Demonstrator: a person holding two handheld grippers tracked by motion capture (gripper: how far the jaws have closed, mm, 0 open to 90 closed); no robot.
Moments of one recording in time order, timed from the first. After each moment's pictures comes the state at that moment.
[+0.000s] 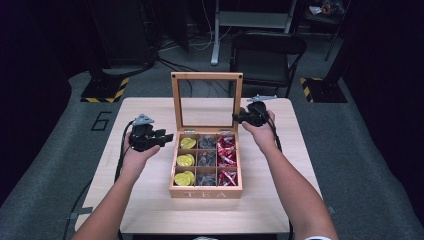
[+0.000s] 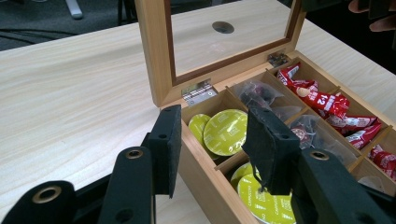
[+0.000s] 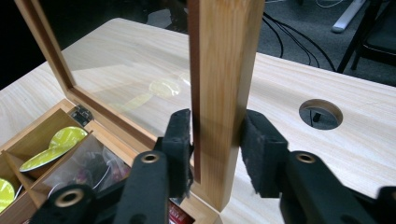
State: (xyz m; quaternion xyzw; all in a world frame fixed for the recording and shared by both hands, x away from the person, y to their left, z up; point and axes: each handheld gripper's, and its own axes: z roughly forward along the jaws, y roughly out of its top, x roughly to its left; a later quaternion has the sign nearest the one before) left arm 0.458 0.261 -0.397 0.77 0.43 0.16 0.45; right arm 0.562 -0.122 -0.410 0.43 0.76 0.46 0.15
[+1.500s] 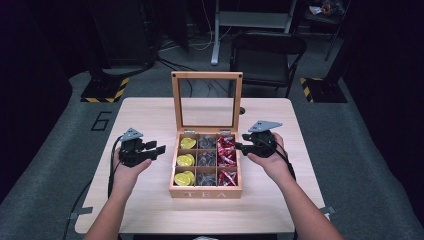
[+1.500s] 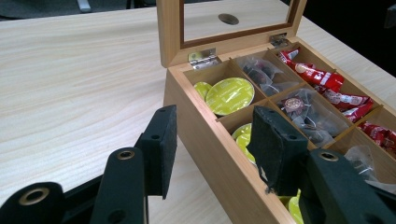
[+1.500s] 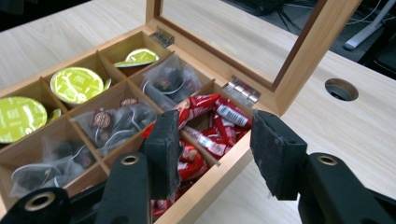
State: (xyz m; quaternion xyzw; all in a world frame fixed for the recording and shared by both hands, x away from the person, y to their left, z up) left arm 0.419 0.284 -0.419 0.74 0.46 0.16 0.46; right arm 0.446 -0.123 -0.400 0.34 0.82 0.42 0.18
